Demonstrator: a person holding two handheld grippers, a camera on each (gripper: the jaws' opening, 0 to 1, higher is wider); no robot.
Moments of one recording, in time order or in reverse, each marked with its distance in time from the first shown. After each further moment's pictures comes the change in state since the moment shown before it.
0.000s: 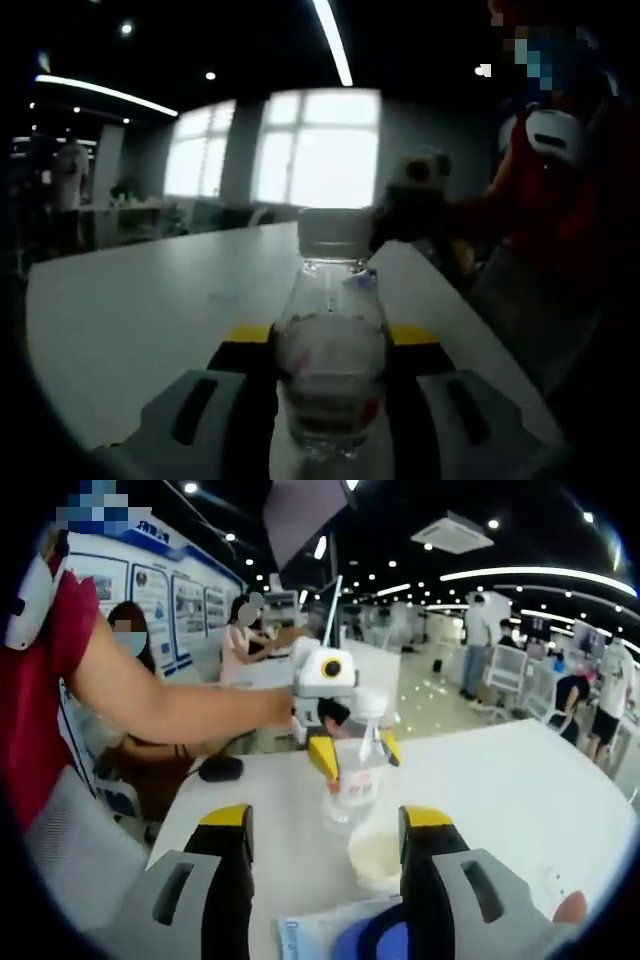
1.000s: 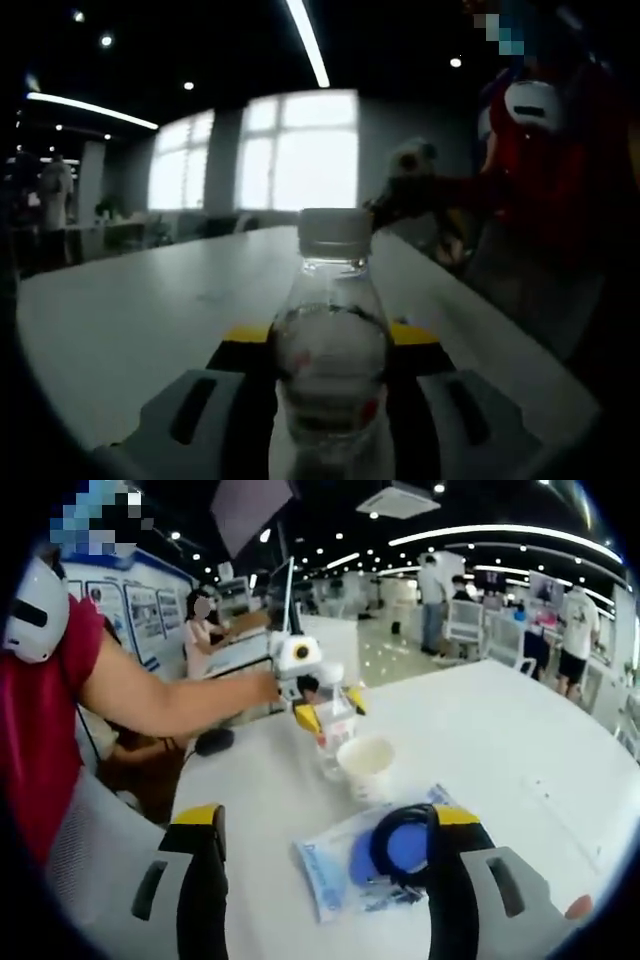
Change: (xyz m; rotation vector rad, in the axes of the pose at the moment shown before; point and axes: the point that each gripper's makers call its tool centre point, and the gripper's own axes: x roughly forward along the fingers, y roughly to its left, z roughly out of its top) left arm -0.007 0.011 -0.033 0.081 -0.026 -0.073; right arm -0.056 0.009 -0.047 0.174 0.112 -0.130
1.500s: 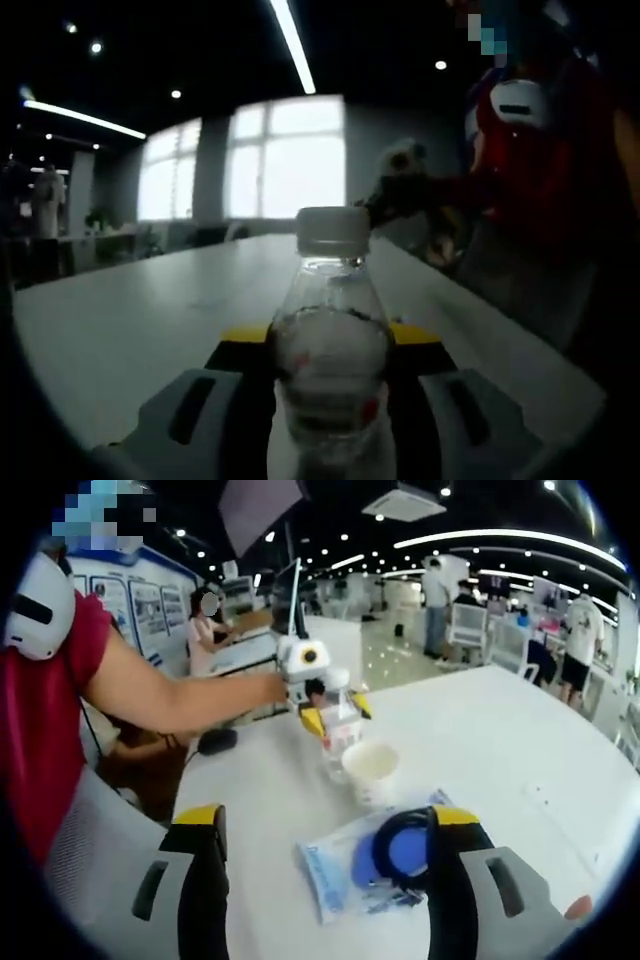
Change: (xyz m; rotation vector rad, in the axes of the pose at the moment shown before) left arm -0.010 0.015 -0.010 0.027 -0.031 -0.051; right arm 0.000 0.006 0.004 -0.024 -0.003 0.007
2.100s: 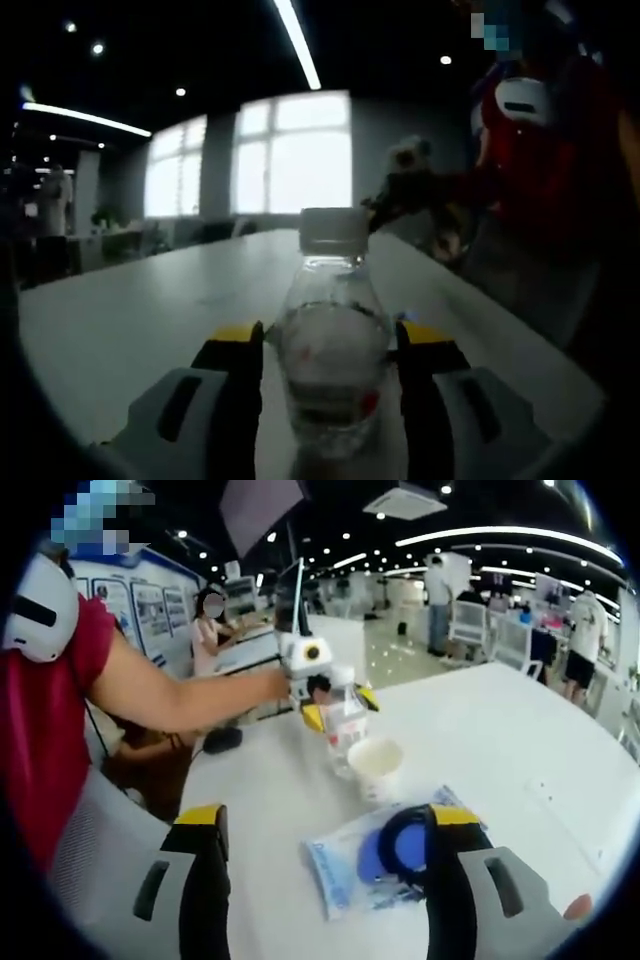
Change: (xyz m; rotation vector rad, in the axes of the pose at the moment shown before) left arm -0.002 -0.001 0.001 0.014 0.034 0.044; right arm -0.003 0.004 -0.005 0.019 0.009 0.020
